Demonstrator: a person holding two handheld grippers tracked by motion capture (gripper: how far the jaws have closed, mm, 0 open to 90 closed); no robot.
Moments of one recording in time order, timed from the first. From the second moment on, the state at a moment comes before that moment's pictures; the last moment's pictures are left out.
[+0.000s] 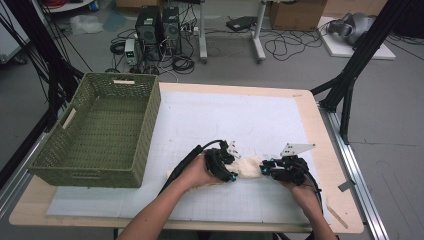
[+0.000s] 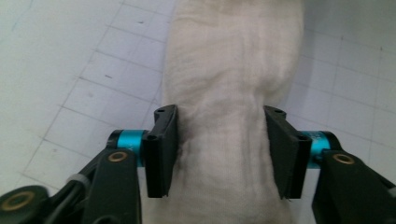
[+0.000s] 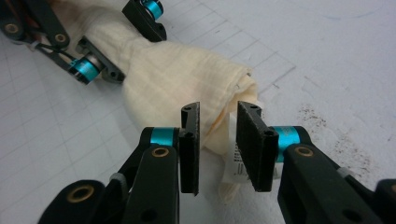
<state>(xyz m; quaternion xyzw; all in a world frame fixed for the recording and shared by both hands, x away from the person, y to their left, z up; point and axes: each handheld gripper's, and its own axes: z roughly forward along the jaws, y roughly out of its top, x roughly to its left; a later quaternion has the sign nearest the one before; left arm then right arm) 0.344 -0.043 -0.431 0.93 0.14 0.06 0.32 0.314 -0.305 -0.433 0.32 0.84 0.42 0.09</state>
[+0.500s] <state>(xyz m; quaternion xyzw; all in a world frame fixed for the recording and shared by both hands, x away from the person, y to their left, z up) 0.350 -0.039 -0.429 0.93 0.17 0.07 0.32 0.311 -0.317 -0.425 0.34 0.82 0.44 0.10</state>
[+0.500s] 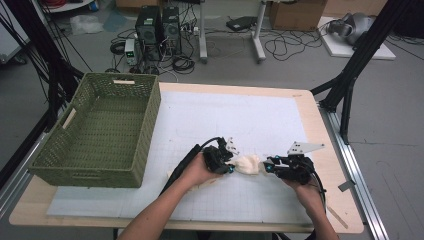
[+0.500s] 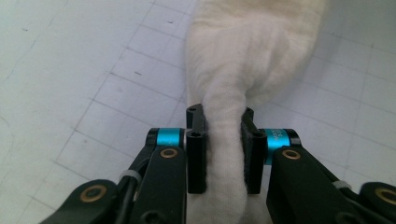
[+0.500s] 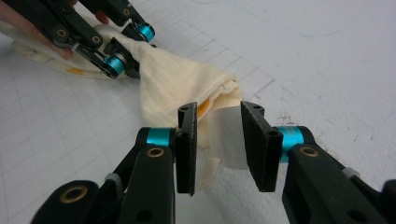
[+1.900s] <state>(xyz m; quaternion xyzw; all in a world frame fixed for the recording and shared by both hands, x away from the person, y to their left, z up) 0.355 0.019 -0.383 0.84 0.27 0.07 0.47 0.292 -0.331 -0.428 0.35 0.80 0.47 0.10</state>
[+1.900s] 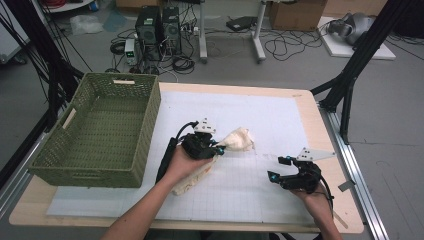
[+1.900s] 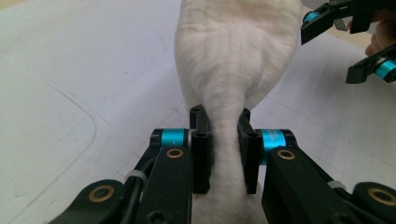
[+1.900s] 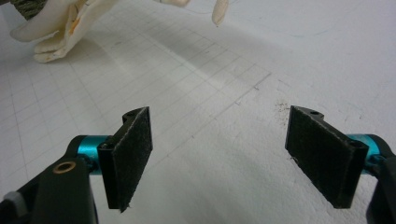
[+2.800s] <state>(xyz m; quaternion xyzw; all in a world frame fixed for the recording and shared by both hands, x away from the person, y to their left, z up) 0.355 0.048 -0.348 0.82 0.25 0.03 0.51 0.292 -0.325 -0.427 0.34 0.81 0.47 0.10</state>
